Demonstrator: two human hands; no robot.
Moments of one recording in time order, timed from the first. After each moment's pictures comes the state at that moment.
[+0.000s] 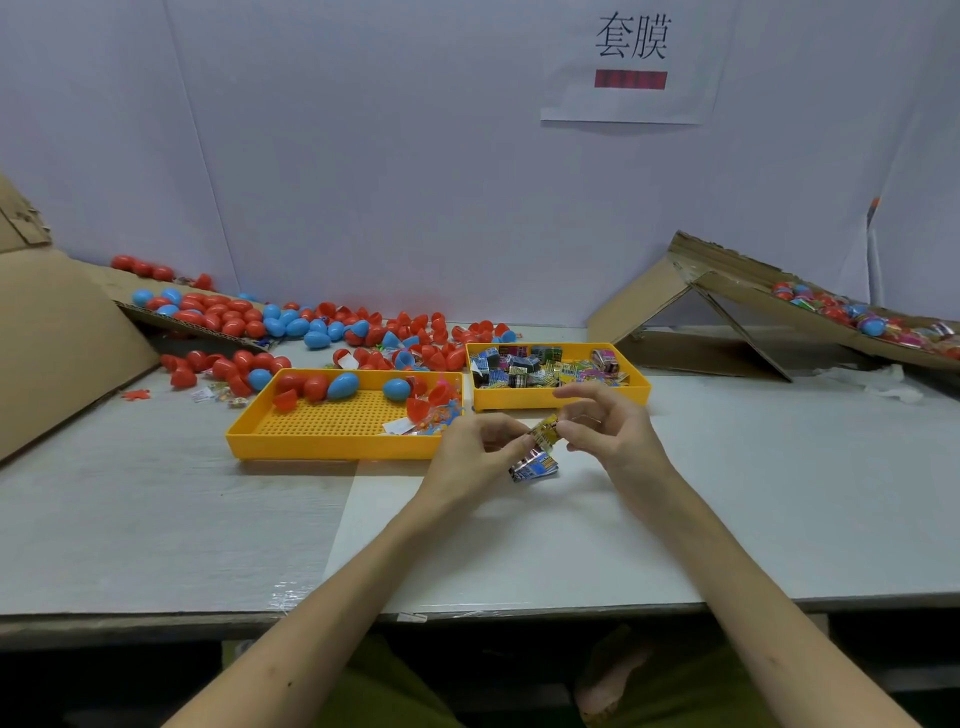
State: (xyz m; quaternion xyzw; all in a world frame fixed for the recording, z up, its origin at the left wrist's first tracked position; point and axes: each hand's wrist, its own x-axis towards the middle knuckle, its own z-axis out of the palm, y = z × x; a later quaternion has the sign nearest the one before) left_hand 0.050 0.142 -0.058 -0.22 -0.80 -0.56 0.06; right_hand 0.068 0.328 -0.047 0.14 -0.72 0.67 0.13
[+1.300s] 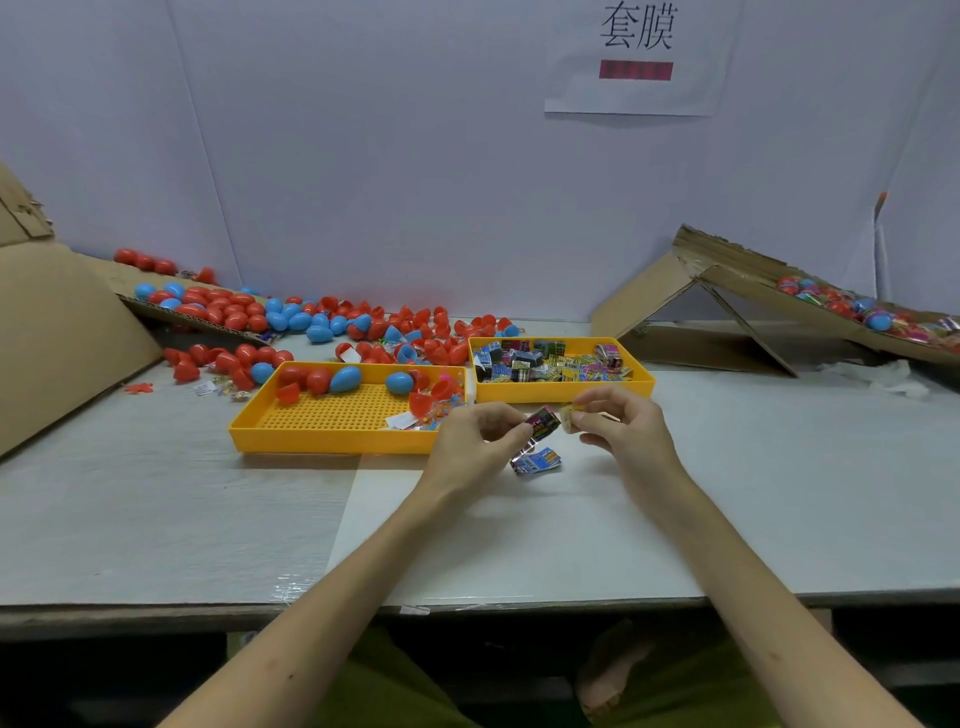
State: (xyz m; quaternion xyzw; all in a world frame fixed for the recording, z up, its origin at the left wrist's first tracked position) left_hand 0.053 0.141 -0.053 -0.21 -0.79 -0.57 0.07; right_hand 0.066 0.328 -0.046 0.00 -0.74 0.65 0.16
